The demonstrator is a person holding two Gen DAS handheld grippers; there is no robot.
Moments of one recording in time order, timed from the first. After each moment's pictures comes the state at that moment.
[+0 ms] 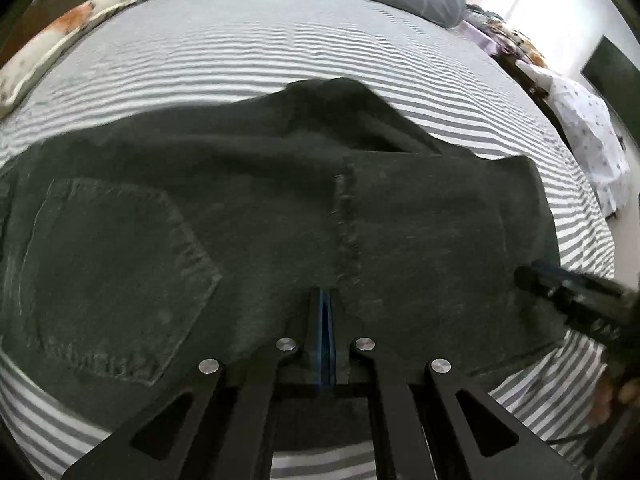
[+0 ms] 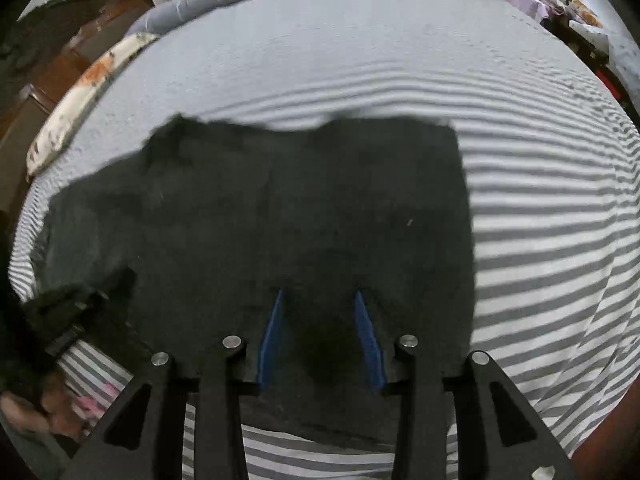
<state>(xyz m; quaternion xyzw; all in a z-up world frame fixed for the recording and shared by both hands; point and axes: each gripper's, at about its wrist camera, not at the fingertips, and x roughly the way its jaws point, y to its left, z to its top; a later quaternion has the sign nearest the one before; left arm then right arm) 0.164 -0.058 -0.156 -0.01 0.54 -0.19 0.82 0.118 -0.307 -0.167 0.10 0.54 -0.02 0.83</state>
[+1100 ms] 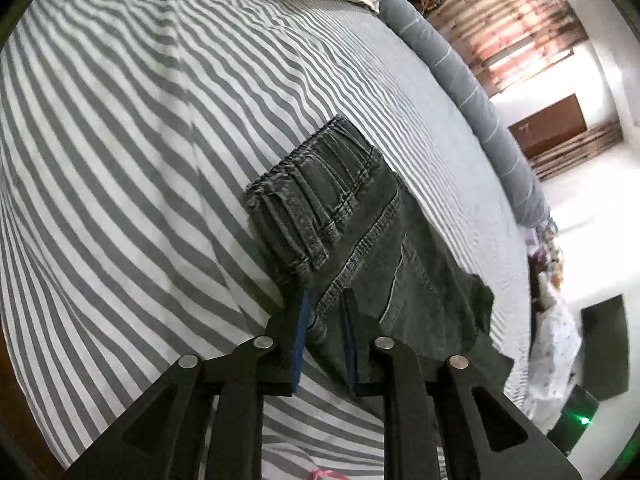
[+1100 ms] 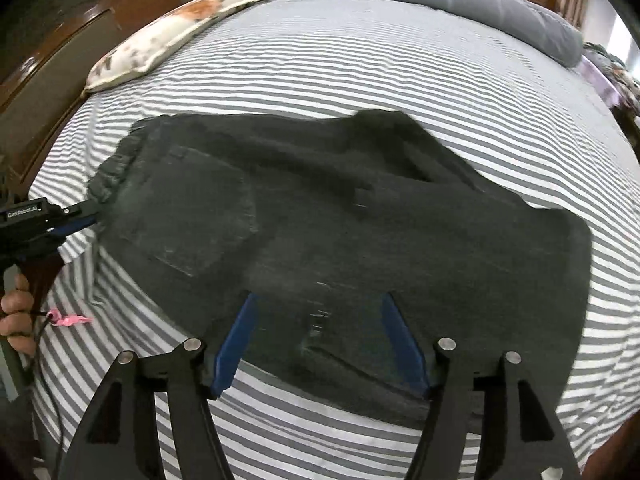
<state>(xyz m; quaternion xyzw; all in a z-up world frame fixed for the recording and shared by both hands) 0.140 0.220 -0.145 -0.36 0.48 -0.03 0.80 0.143 -0.109 -0.128 0.01 0.53 0.09 0.84</state>
